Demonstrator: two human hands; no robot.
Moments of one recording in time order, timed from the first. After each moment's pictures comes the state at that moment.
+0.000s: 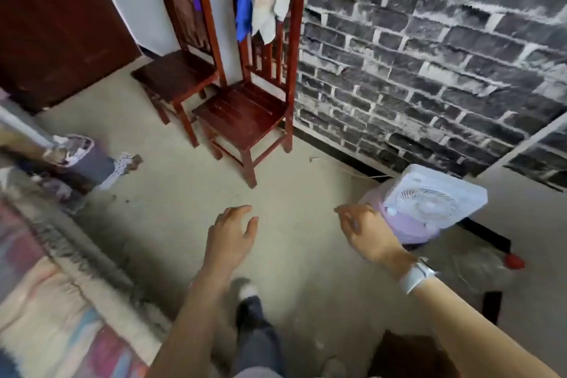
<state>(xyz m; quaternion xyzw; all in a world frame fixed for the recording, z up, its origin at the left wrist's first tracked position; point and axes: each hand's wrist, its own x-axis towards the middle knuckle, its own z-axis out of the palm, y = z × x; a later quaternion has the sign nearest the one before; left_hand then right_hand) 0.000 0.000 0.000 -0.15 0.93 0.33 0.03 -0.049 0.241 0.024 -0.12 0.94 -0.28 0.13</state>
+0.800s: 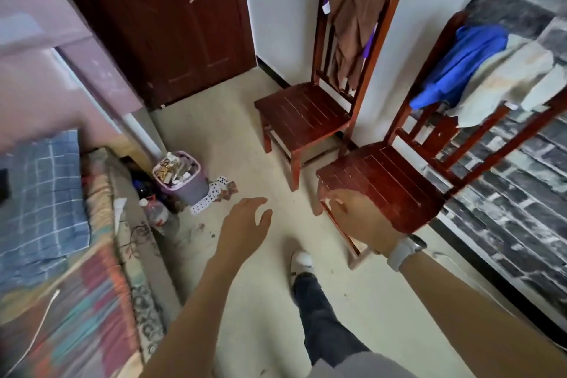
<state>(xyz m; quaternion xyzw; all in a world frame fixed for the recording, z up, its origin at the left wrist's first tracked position) -0.268 -0.454 -0.007 -0.28 0.91 0.30 -0.03 -0.391 -0.275 0.012 -0.28 0.90 -0.27 0.21</state>
